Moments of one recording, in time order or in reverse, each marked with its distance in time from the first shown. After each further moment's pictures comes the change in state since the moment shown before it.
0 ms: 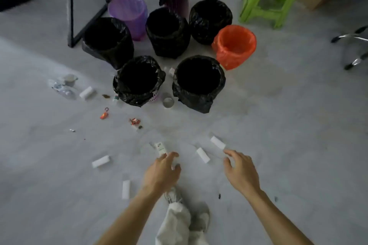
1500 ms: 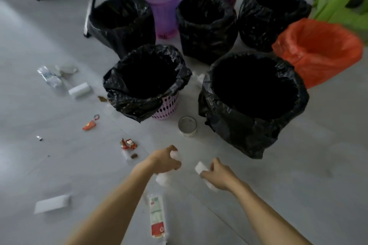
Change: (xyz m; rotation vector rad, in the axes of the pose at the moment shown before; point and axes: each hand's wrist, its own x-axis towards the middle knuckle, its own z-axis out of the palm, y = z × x) left_hand 0.448 -0.166 0.137 -0.215 -0.145 -0.240; right_hand 0.409 0.003 0.333 -0.015 -0.597 -0.074
